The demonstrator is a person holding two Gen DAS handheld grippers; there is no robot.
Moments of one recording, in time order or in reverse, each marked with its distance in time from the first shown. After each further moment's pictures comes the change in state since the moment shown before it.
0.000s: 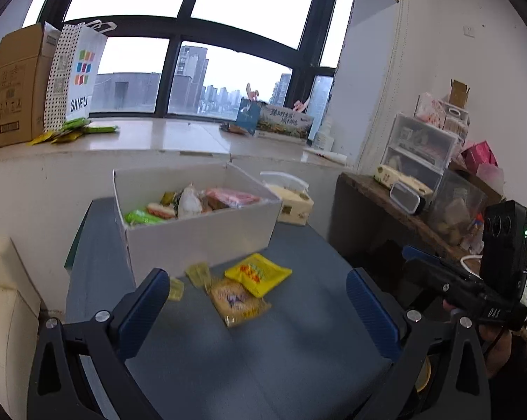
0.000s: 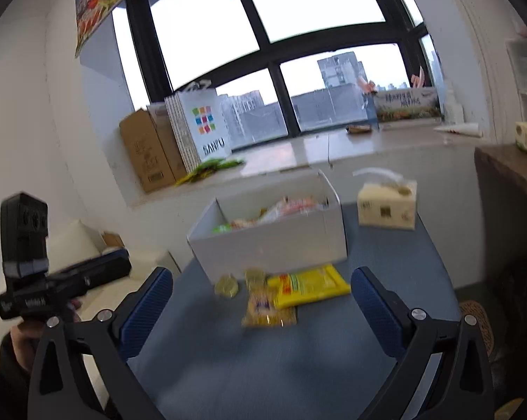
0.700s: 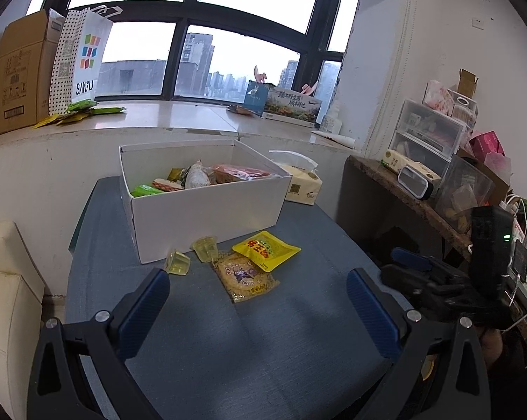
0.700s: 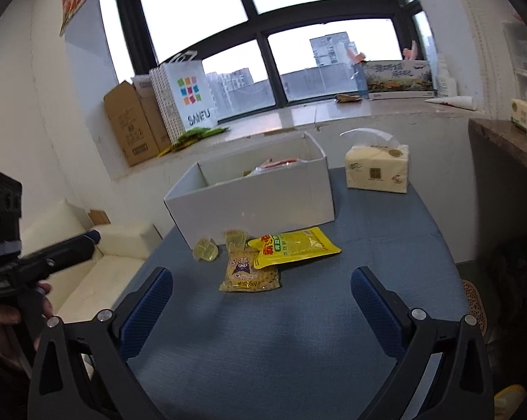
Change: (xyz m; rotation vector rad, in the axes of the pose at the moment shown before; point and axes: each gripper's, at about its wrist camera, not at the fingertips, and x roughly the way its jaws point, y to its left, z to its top) left arm 0.008 0.008 -0.015 -0.015 0.054 0.025; right arm 0.030 -0.016 -0.029 -0.006 0.094 -0.027
